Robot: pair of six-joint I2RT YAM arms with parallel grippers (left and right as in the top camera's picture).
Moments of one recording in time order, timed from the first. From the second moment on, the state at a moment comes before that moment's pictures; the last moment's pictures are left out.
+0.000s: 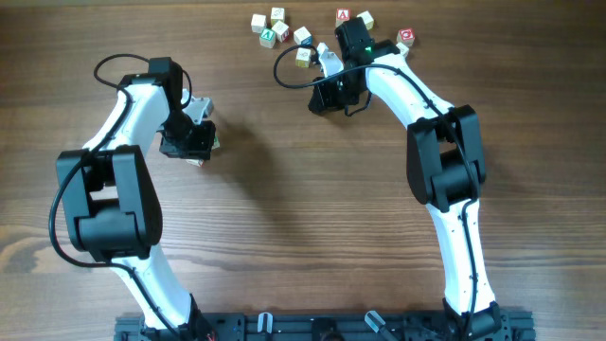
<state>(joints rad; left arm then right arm) 0.05 2.03 1.42 -1.03 0.17 0.14 0.35 2.50 2.03 -0.82 -0.55 0.06</state>
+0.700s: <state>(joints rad) 0.05 2.03 1.42 -1.02 0.17 0.14 0.35 2.50 2.03 -0.82 -0.55 0.06</state>
